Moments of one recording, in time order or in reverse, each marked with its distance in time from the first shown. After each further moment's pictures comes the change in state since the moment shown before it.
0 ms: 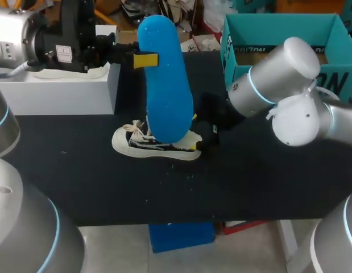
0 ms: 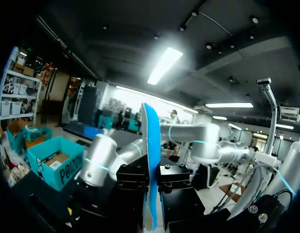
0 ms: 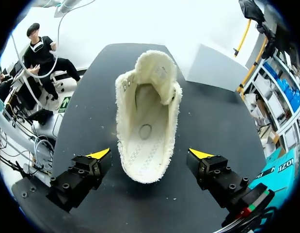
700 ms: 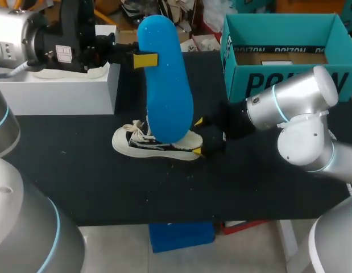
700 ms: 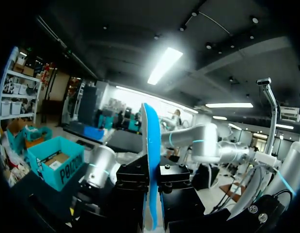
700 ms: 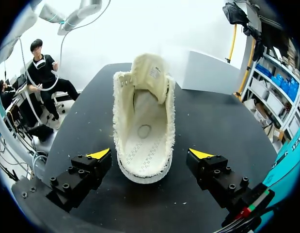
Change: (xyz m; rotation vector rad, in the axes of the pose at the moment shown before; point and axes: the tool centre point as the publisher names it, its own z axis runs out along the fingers) left arm 0.000 0.000 0.000 0.000 0.000 0.000; right arm 0.000 -0.019 0.017 -0.230 0.014 0.069
